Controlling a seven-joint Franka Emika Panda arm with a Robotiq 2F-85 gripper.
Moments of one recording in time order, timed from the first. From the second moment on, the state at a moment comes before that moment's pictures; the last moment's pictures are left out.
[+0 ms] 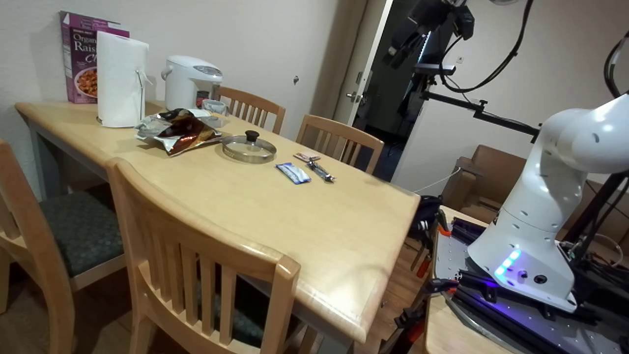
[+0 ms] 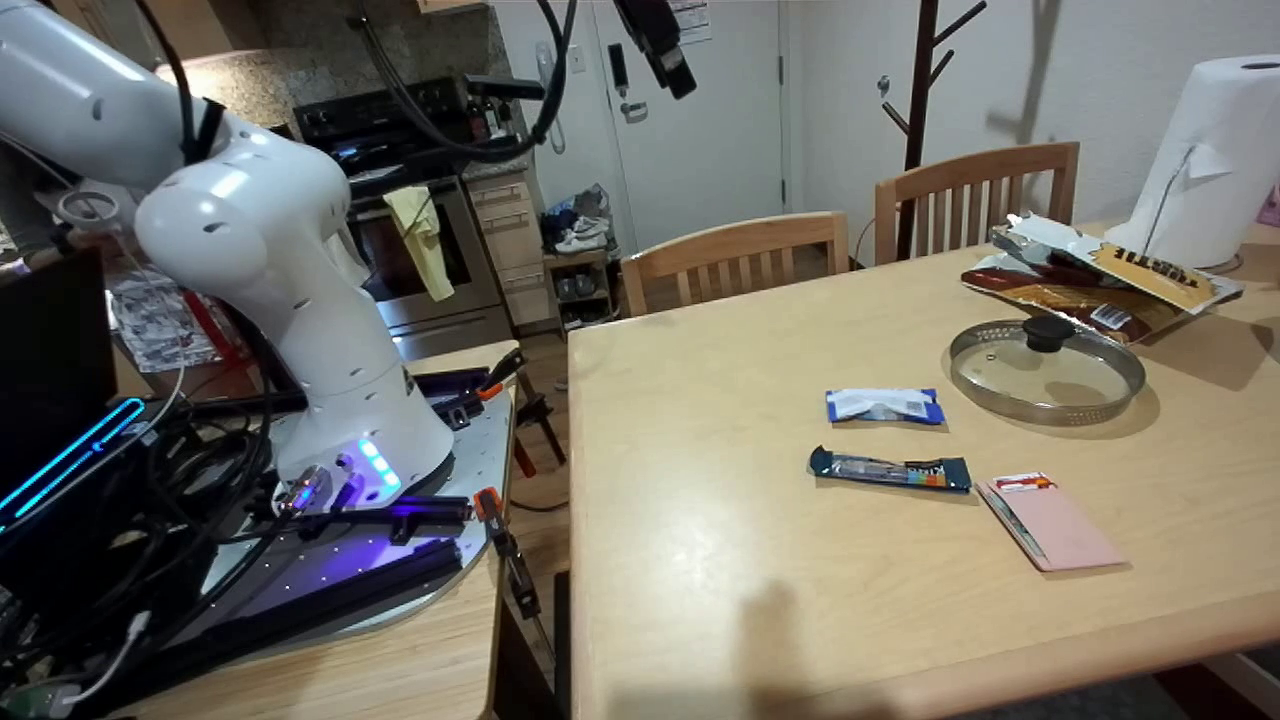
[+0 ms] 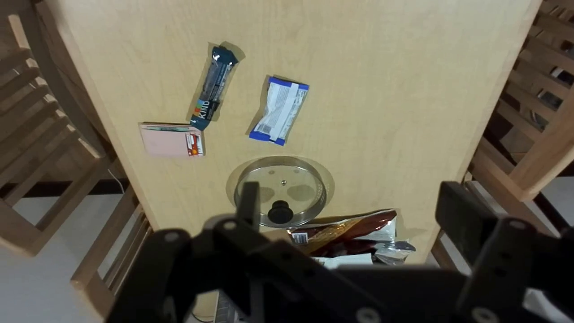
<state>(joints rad) -0.02 -0.70 -0.05 -2.58 -0.03 2.24 0.03</state>
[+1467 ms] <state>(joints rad) -0.09 -0.20 -0.15 -2.27 0.16 2.14 0.02</state>
